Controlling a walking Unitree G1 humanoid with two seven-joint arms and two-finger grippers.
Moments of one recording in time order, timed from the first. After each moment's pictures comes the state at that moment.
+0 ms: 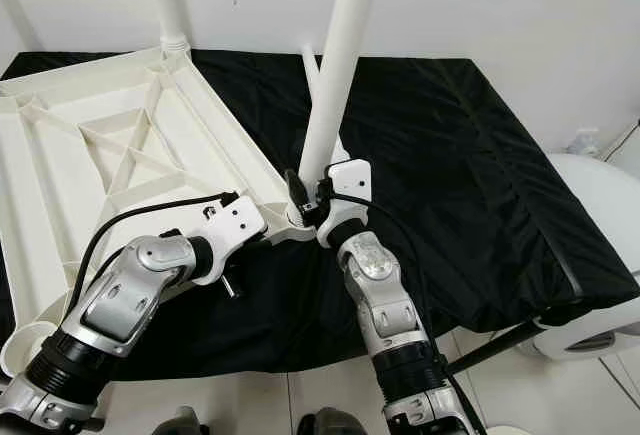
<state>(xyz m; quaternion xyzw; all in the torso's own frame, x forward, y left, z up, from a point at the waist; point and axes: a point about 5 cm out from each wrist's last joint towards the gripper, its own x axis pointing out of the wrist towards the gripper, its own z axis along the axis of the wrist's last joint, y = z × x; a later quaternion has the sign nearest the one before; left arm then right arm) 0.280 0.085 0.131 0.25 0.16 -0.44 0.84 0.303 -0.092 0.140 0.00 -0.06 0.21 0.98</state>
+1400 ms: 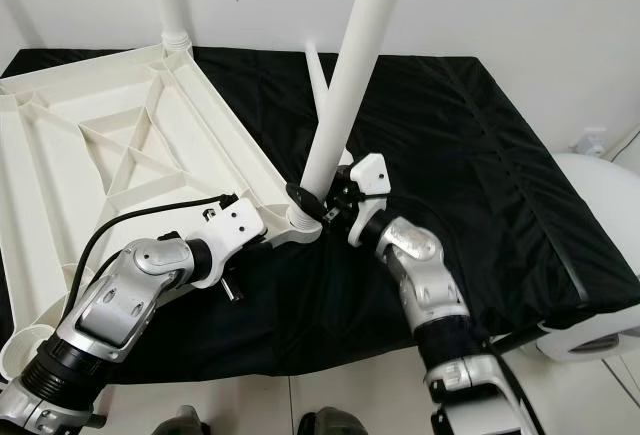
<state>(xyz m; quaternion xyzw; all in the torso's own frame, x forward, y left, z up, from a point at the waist) 0.275 0.086 0.134 0.25 0.16 -0.44 0.84 0.322 -0.124 0.150 -0.03 -0.04 0.42 0.91</state>
